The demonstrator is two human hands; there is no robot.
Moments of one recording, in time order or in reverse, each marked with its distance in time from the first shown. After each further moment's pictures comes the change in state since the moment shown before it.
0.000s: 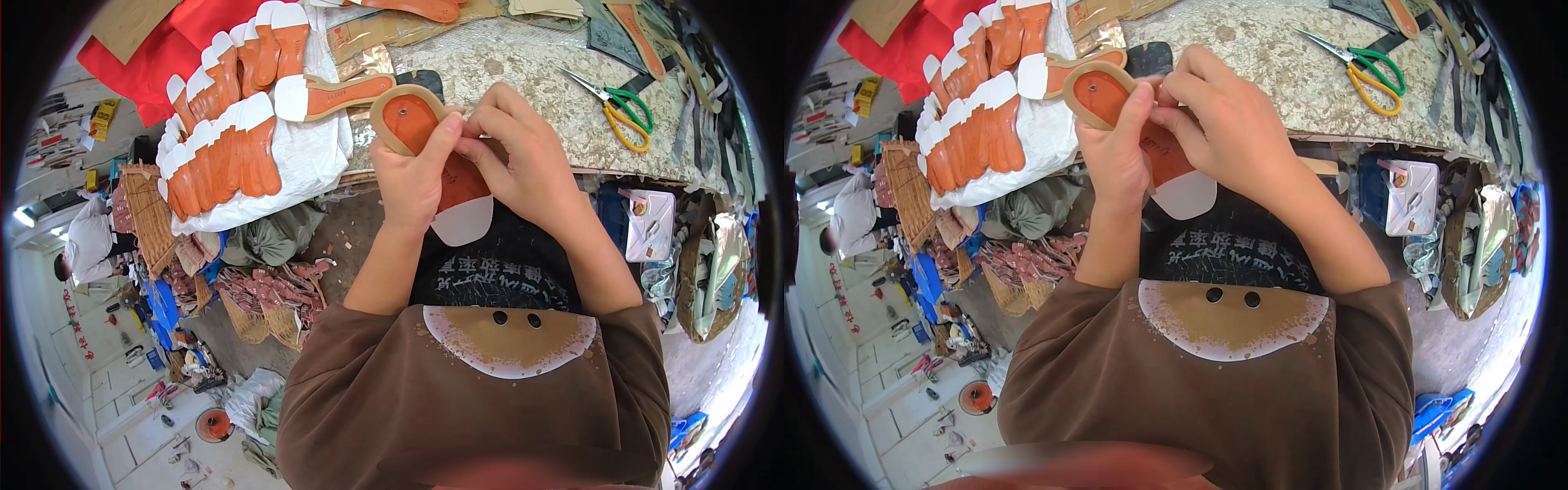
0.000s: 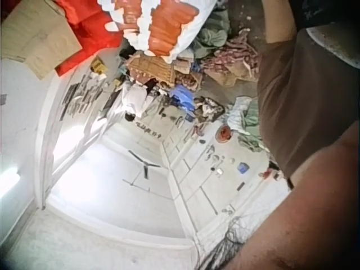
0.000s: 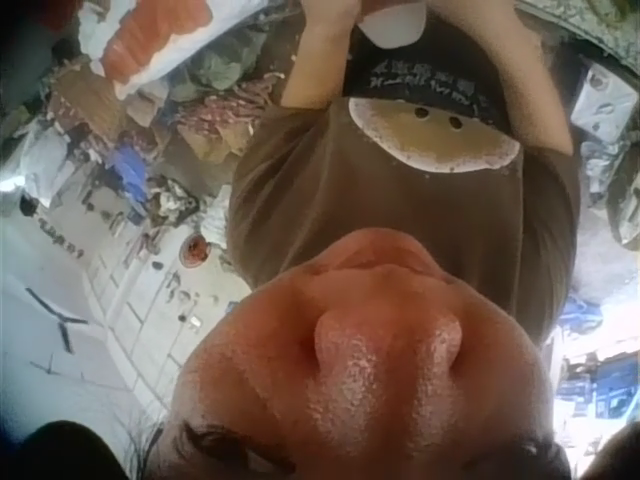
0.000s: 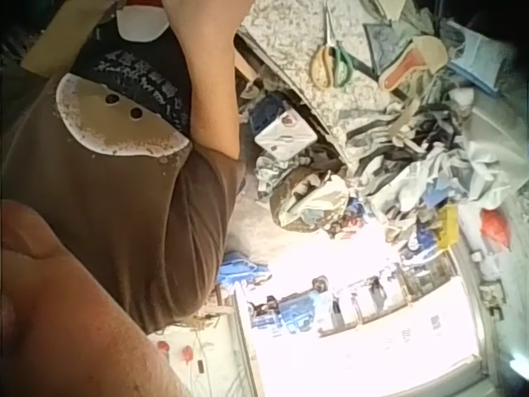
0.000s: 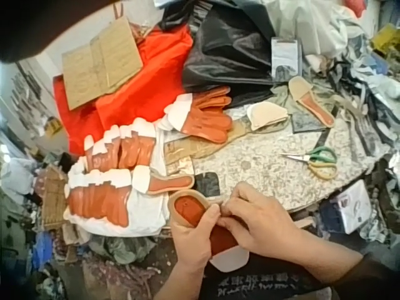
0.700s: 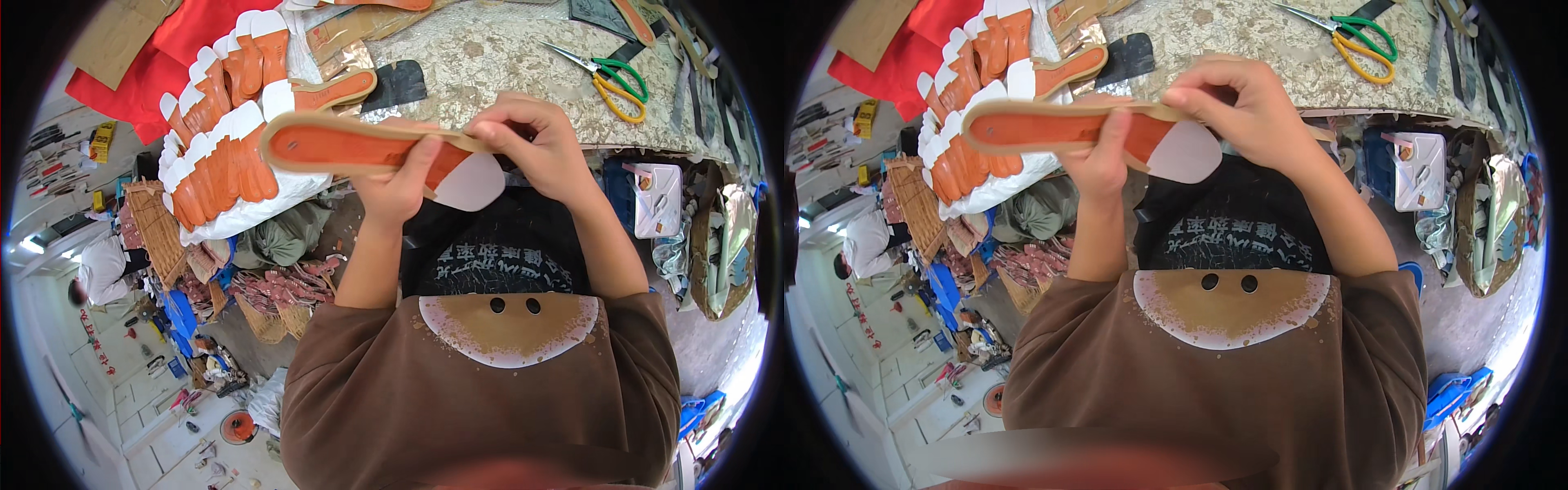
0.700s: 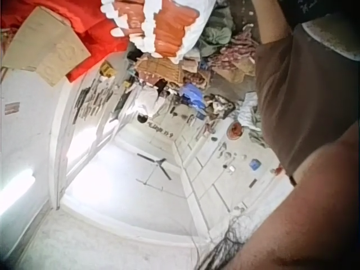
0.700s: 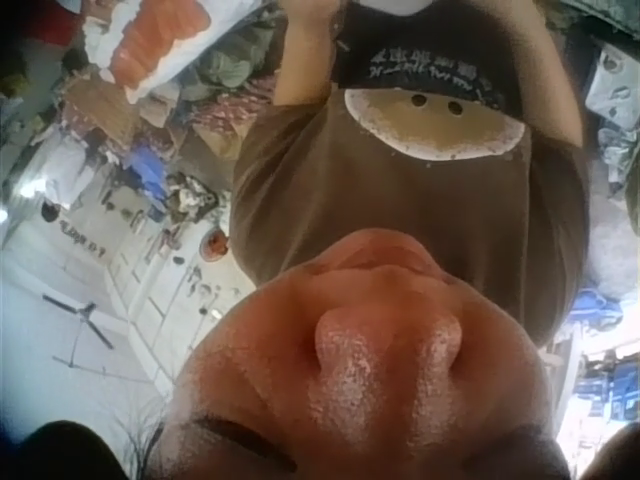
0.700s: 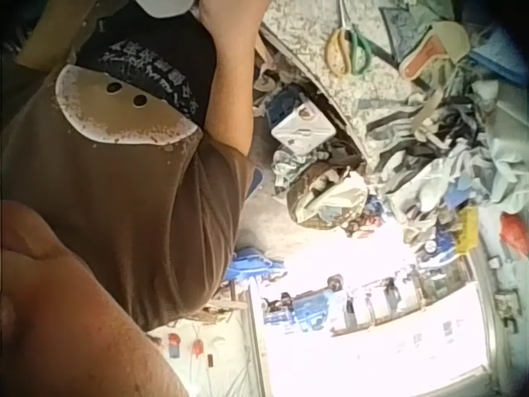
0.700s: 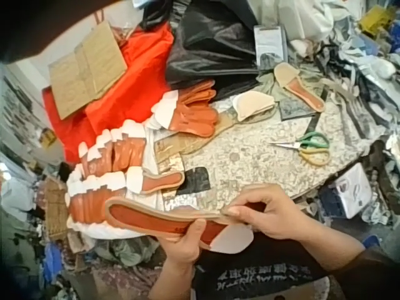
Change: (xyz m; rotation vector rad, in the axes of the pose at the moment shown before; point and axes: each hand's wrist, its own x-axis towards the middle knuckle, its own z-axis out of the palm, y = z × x) left_hand -0.009 -0.011 -0.024 0.263 -0.231 0.268; right_hand -0.029 0.036 -0.016 0.472 -0.047 0.245
